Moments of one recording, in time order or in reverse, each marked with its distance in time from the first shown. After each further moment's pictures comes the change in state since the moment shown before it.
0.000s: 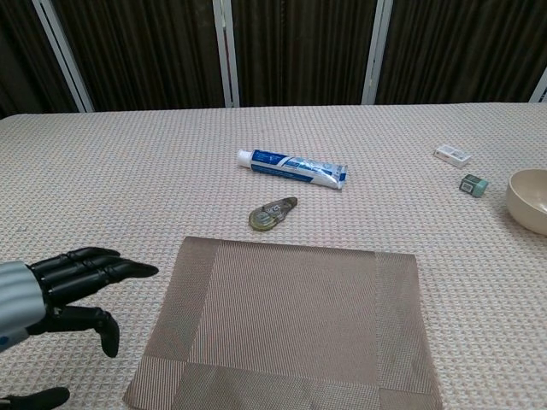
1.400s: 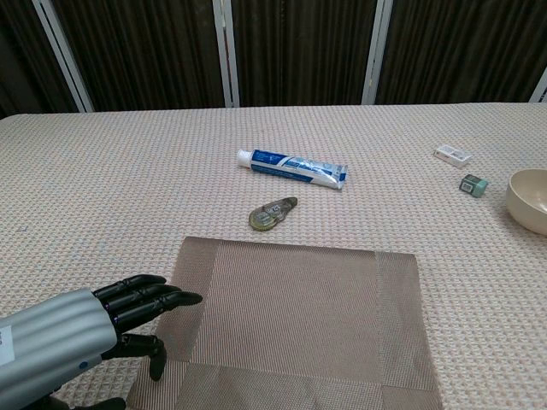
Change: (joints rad) left arm -0.070 -0.180 0.045 0.164 -0.082 -0.007 0.032; right arm -0.013 0.010 0.030 0.006 0.005 -0.025 0.027
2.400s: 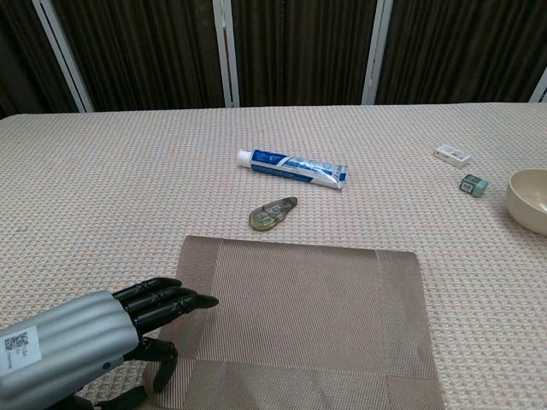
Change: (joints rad) left arm -0.034 -0.031 0.011 -0.015 -0.050 -0.029 0.030; right arm -0.005 0.009 0.012 -0.001 0.001 -0.009 0.014
